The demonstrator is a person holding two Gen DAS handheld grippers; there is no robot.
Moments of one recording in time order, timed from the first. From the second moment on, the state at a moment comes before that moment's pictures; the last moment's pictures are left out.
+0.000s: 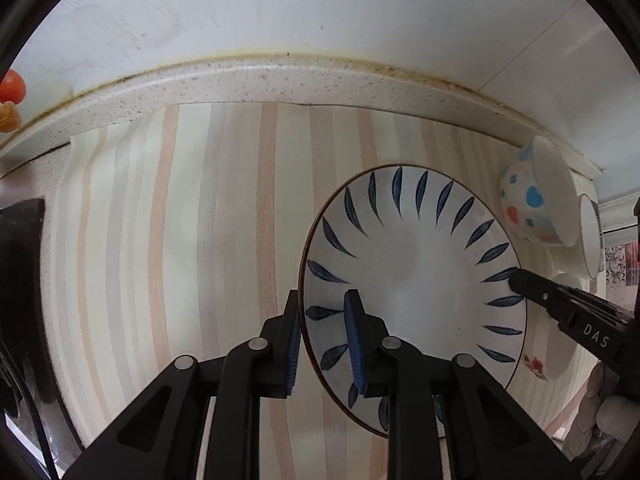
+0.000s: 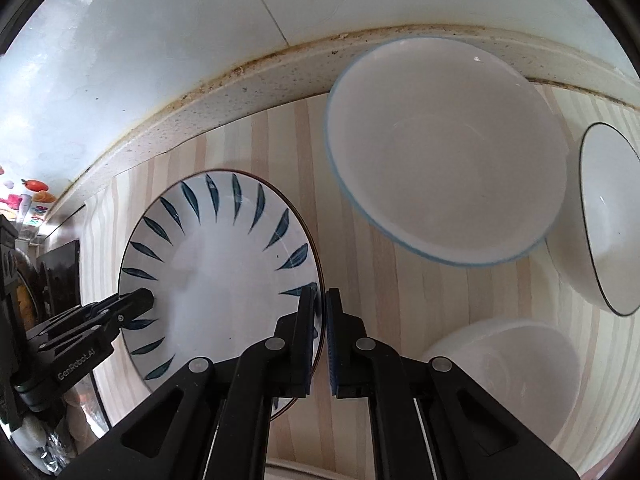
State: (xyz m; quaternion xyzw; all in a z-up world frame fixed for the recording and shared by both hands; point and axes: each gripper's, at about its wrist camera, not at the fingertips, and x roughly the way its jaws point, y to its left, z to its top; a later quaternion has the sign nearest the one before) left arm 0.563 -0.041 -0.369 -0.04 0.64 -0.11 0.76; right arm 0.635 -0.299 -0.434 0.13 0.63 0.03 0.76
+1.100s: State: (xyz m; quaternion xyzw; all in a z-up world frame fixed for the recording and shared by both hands) left arm 0.394 -0.079 -0.322 -0.01 0.63 -0.14 0.76; right arm 0.440 -0.342 -0.336 0.16 0.59 0.06 0.79
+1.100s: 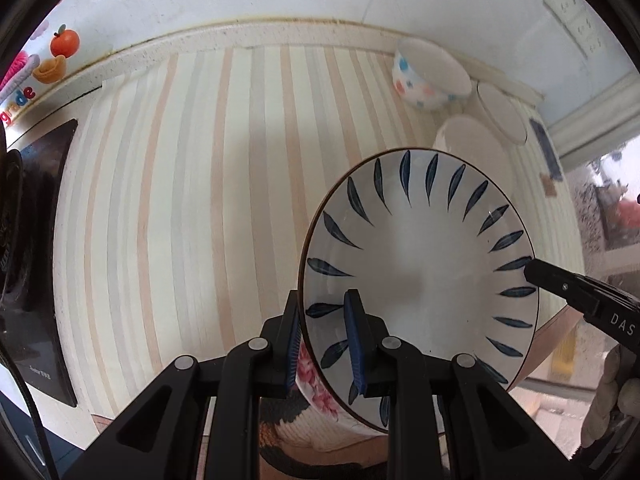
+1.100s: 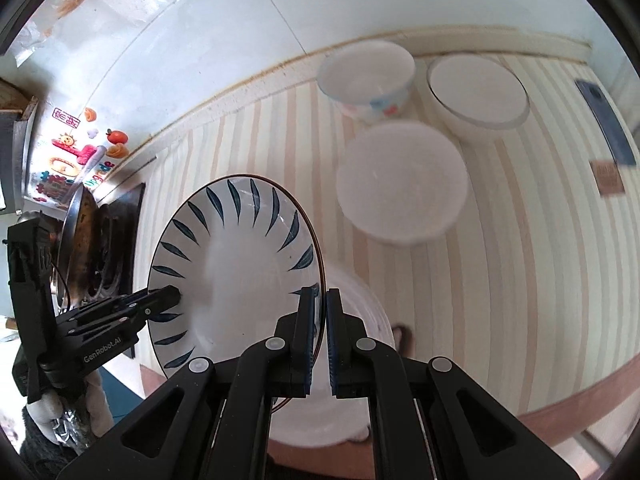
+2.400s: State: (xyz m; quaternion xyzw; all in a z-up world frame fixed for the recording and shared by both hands) left arm 0.384 -0.096 -0.378 -0.03 0.68 -0.10 0.73; right arm 0.410 -0.367 -0.430 0.23 0.65 0.07 0.72
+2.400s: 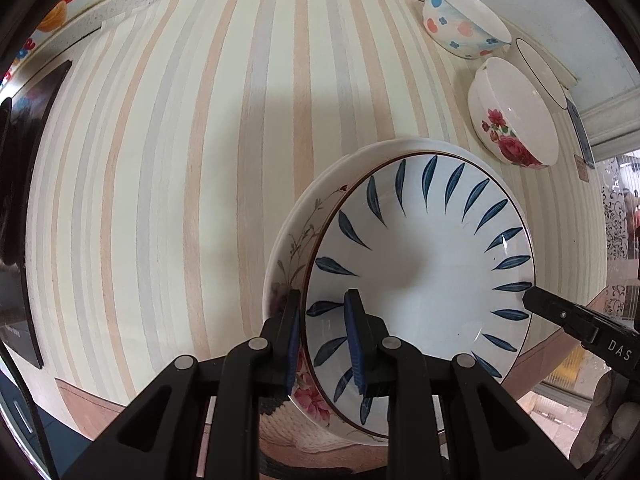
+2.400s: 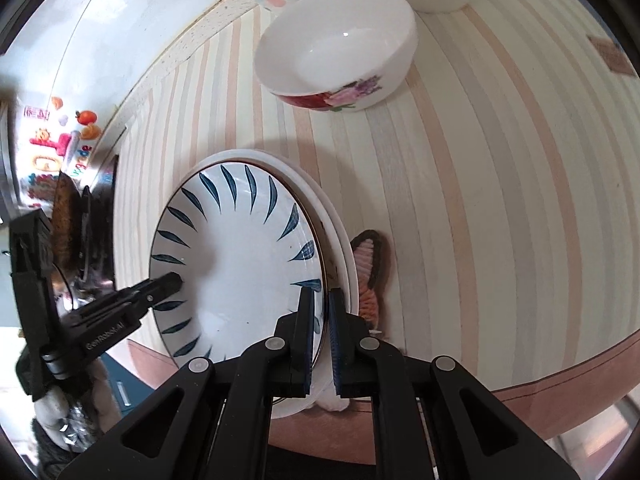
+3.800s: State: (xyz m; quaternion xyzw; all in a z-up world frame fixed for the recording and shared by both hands) left arm 0.203 -0.086 -0.176 -0.01 0.53 -0.10 0.84; right arm 0.230 -0.298 -0.215 0.11 0.53 0.12 0.83
